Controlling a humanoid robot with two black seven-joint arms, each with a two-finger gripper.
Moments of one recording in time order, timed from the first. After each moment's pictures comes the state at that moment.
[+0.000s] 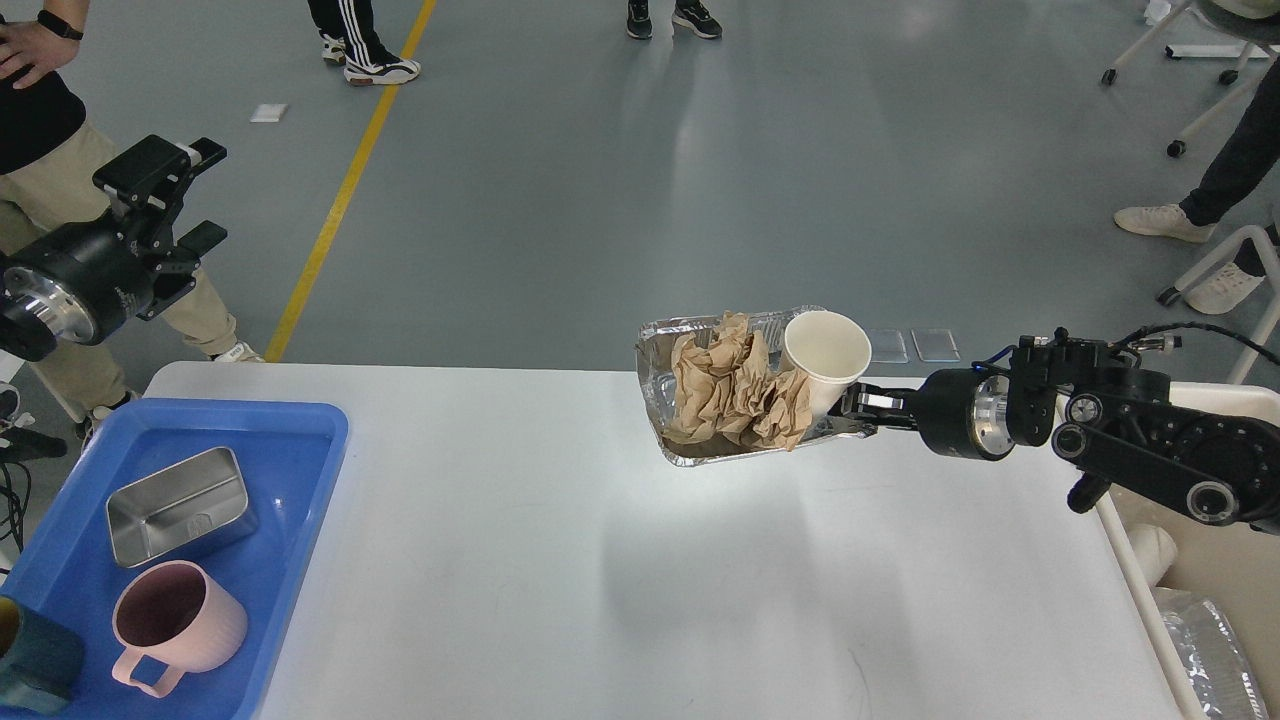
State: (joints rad) left arm -0.51 0.63 -1.14 -1.04 0.82 -0.29 -0.09; right arm 0.96 -0.63 0.13 1.21 -1.00 0.29 0.06
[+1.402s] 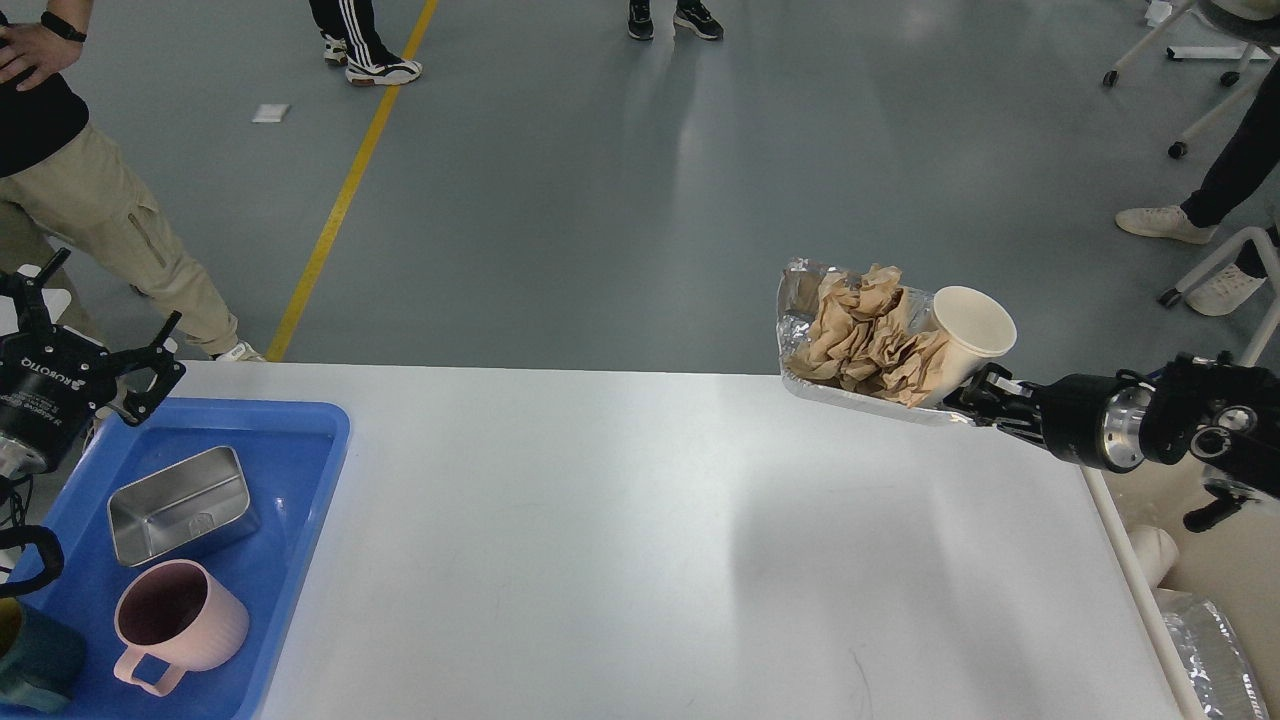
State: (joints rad) left arm -0.22 0.50 -1.45 -1.01 -0.02 -0.49 0.08; right arm 0.84 -0.84 0.22 1.20 -0.73 0.27 0.06
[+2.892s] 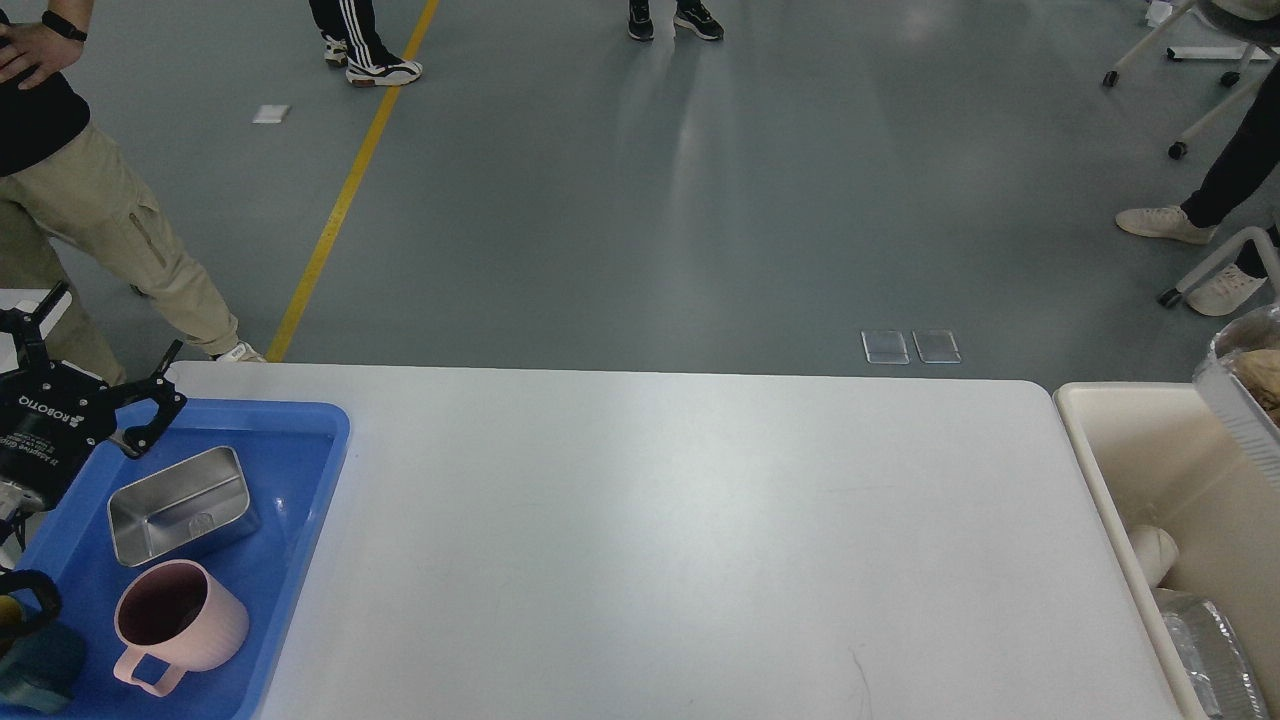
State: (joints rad) left arm -0.13 0.47 -1.50 -1.04 -0.02 -0.54 0.08; right arm 0.49 -1.03 0.22 0.76 -0.08 0.26 0.08
